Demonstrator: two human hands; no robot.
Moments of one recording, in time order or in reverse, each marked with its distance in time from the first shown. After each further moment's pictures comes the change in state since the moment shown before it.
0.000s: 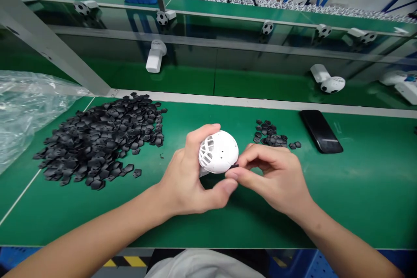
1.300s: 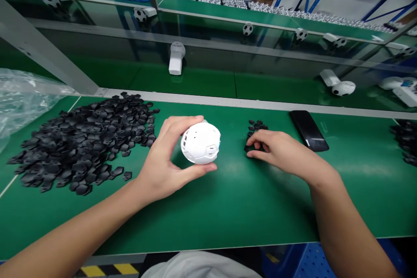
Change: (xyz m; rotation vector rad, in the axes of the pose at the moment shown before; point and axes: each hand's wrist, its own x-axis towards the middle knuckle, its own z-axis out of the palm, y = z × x) left_hand 0.015 -0.007 -0.025 0.209 0.105 0.131; right_hand 0.023 0.049 -0.093 -0.869 -0.401 0.100
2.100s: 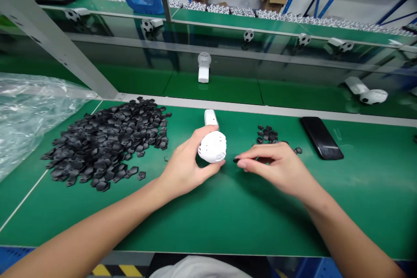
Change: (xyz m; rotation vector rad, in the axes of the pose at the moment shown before) left_hand -0.008 -0.007 0.017 0.003 -0.133 -0.273; right_hand 0.007 -0.062 0.026 0.569 0.234 -0.105
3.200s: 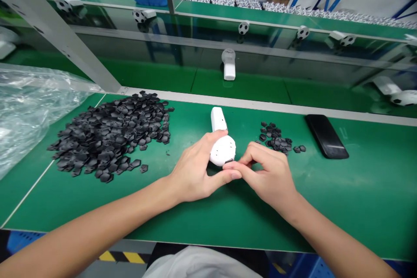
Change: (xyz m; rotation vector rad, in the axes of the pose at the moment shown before) left_hand -0.009 0.003 0.013 0.054 -0.099 0.105; right_hand -0.007 -0.012 0.042 -0.079 0.291 -0.203
